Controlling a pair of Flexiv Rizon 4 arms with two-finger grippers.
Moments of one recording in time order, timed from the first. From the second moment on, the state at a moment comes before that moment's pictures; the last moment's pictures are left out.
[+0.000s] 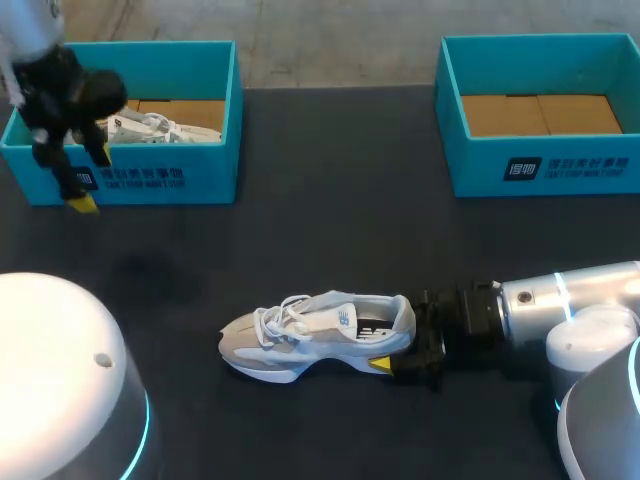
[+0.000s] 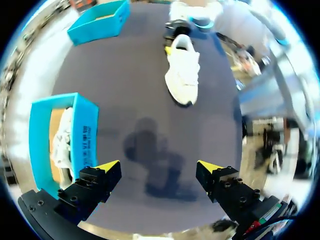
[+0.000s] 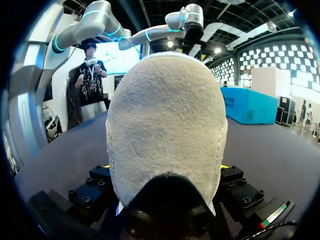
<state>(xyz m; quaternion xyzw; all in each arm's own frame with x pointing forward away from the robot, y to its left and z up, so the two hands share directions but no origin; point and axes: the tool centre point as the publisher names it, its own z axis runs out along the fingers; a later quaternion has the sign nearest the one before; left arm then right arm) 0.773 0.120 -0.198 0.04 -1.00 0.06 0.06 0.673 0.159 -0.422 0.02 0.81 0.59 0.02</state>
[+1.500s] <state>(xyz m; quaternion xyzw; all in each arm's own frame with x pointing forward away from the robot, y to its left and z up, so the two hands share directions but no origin) 0.711 -0.009 -0.225 0.36 -0.93 0.08 0.07 0.673 0.159 -0.422 0.02 0.81 0.59 0.02</state>
